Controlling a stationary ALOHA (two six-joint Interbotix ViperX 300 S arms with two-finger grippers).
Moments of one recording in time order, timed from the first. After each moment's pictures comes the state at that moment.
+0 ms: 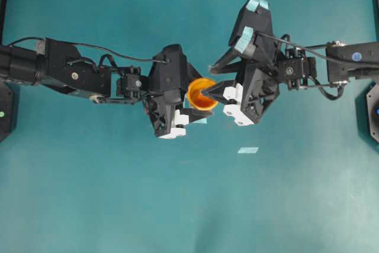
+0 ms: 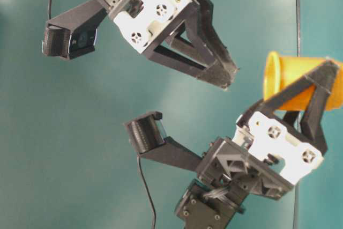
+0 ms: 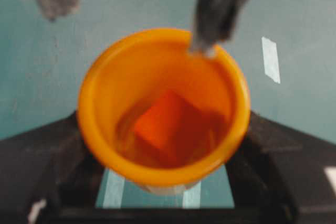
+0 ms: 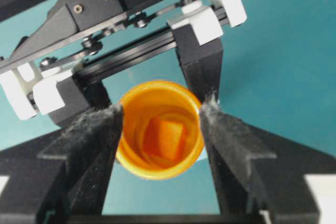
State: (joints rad) left arm 0.03 0.17 0.60 0.01 -0.27 -0.02; right arm -0.04 -0.19 0.59 -0.27 0.24 0.64
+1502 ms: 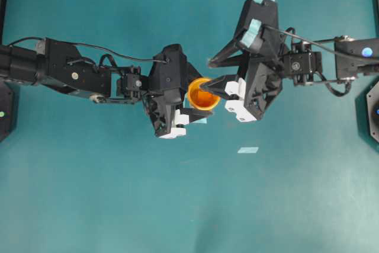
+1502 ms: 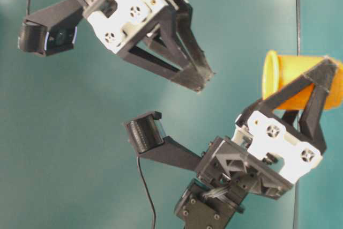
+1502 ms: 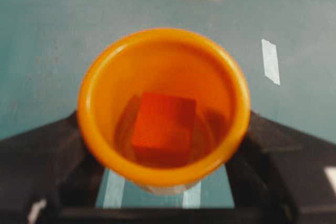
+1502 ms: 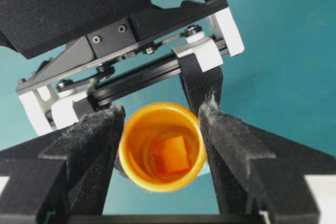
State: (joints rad) left arm 0.03 0.17 0.60 0.01 -0.27 -0.02; right arm -0.04 -0.23 0.56 -0.29 0.27 0.64
